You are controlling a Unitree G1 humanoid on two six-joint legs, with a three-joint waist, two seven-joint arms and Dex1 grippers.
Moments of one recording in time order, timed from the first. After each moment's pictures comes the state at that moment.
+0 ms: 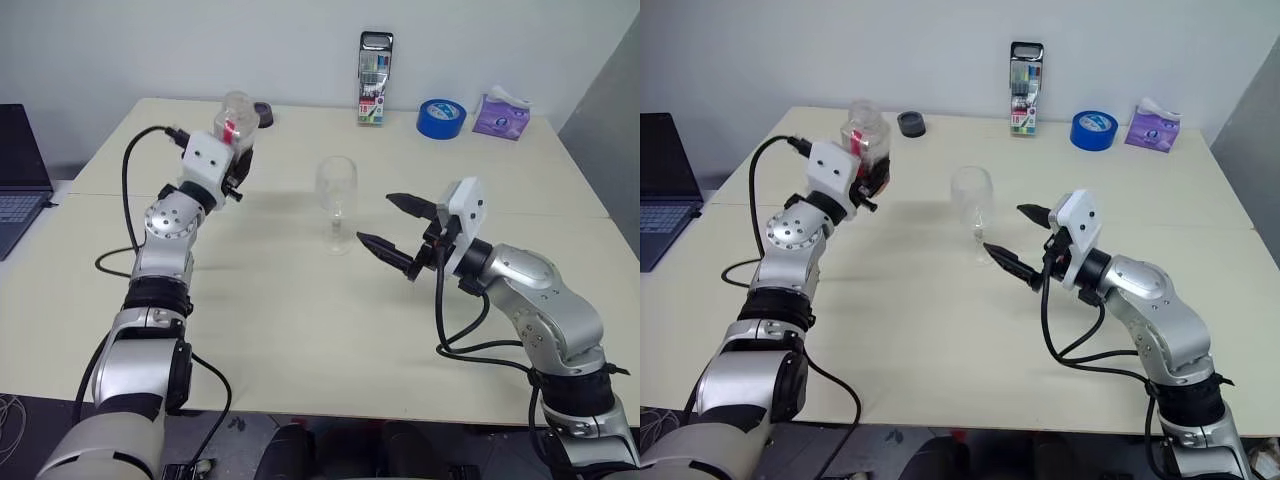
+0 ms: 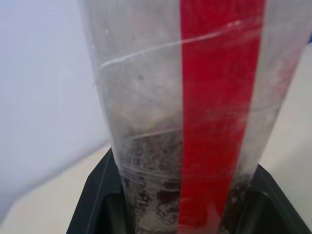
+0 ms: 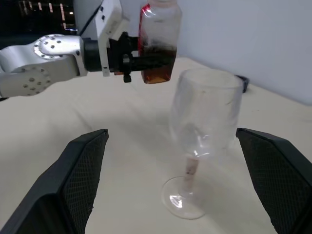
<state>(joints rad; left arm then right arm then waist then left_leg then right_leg) -0.93 0.52 0.02 0.83 0.08 -0.34 -0.43 -0.45 -0.42 0.06 -0.40 0.45 0.54 0.57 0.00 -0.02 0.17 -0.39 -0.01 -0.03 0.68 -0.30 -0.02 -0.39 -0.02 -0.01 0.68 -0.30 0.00</state>
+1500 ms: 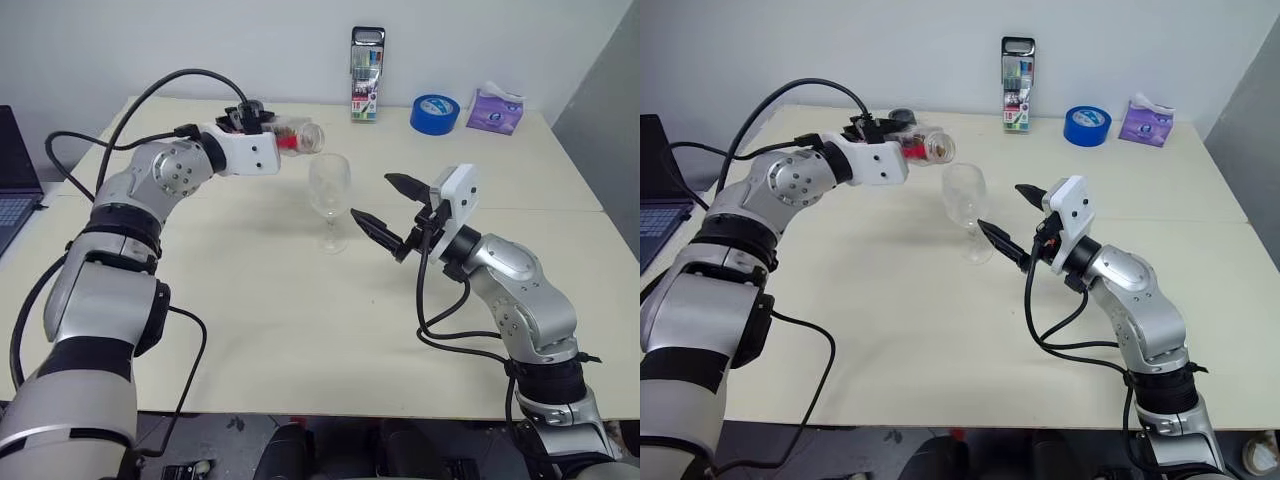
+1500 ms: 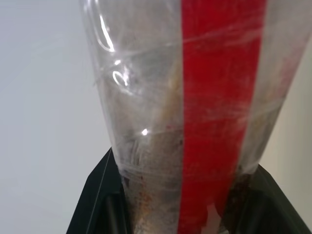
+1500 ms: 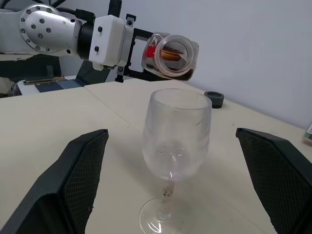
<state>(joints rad) -1.30 0.68 -0.36 1.19 0.58 -0.77 -0.31 -0.50 -0.33 0.06 -0.35 0.38 0.47 0.56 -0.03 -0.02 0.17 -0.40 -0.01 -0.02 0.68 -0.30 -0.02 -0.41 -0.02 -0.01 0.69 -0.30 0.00</state>
